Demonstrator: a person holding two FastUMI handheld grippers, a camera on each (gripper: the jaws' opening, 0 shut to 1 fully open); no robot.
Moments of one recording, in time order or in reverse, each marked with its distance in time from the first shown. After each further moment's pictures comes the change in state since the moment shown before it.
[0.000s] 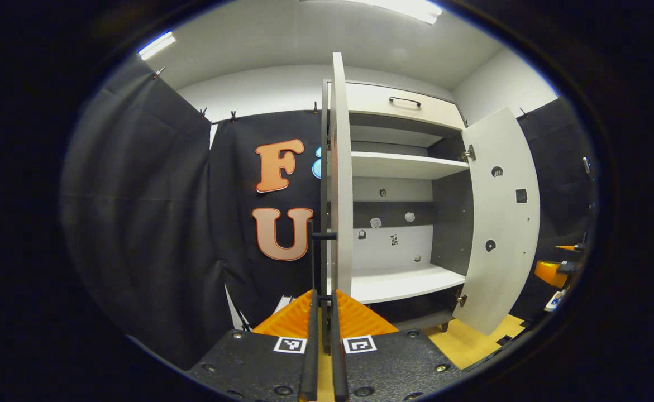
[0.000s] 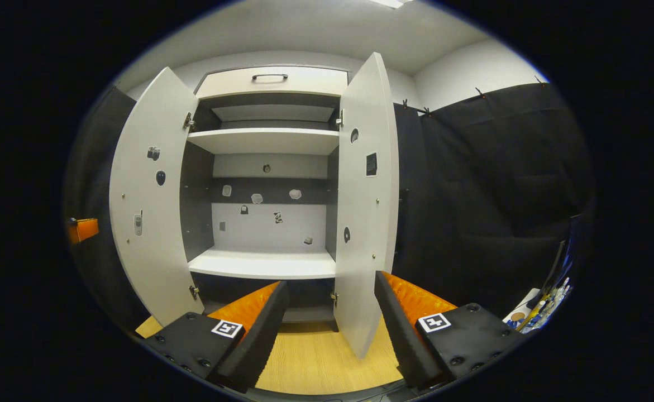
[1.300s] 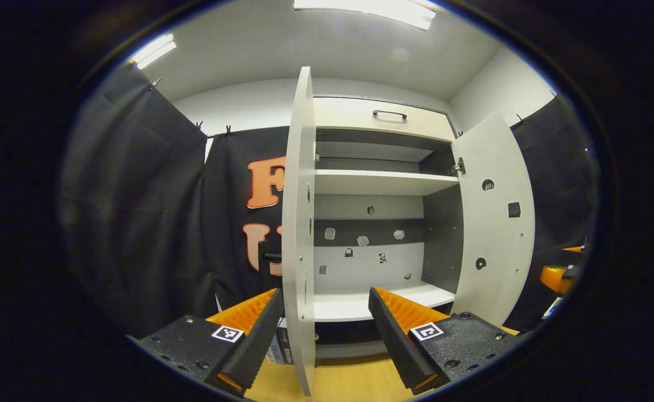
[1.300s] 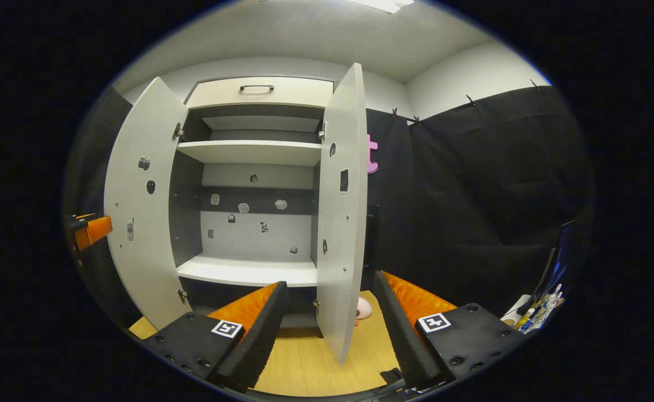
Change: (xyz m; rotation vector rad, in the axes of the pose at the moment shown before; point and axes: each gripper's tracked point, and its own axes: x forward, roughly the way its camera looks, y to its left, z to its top) left arm 0.012 -0.011 0.016 -0.001 -0.091 0.000; right arm -0.009 -0.039 0.022 -0.004 -0.046 -0.034
